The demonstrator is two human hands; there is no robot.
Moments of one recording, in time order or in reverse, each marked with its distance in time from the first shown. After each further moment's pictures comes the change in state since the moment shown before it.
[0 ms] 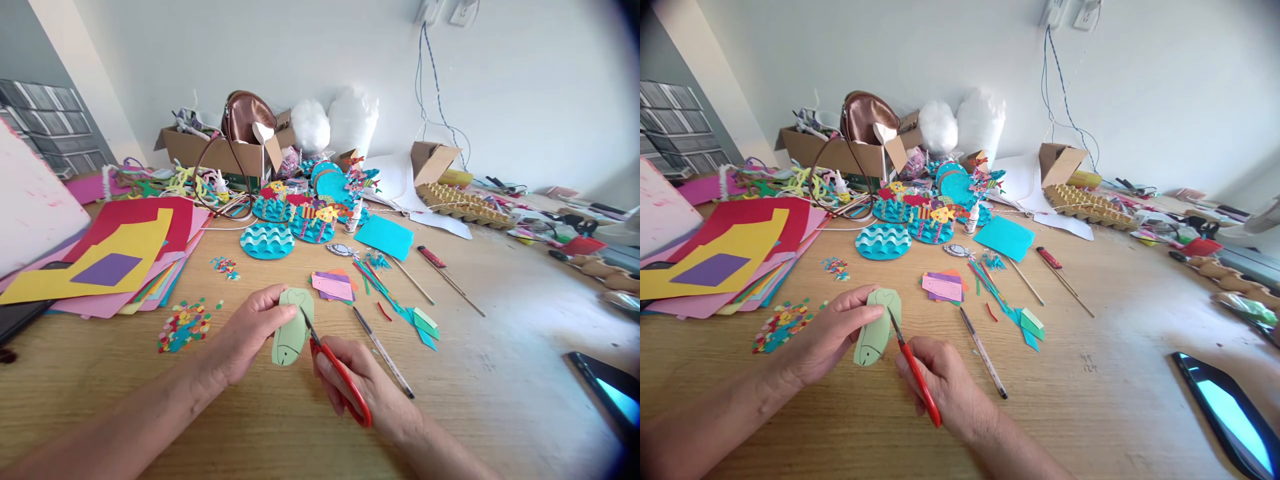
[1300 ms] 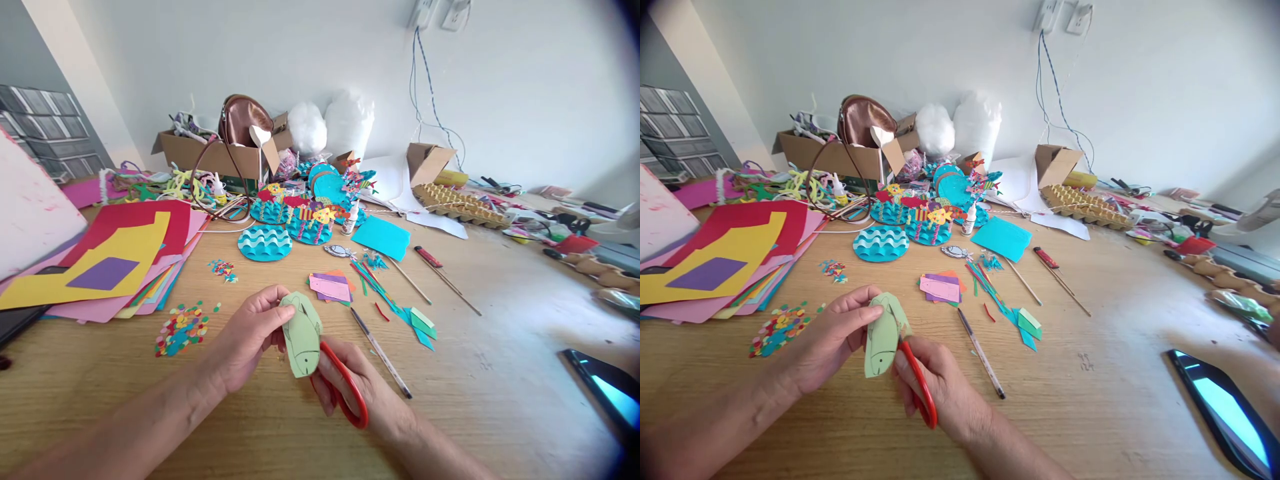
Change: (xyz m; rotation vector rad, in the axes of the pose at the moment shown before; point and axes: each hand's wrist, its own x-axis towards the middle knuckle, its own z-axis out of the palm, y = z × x) left_hand -0.002 0.003 0.007 -0.132 0.047 -0.072; right_hand 0.000 -0.002 0.002 0.079 -0.033 -0.038
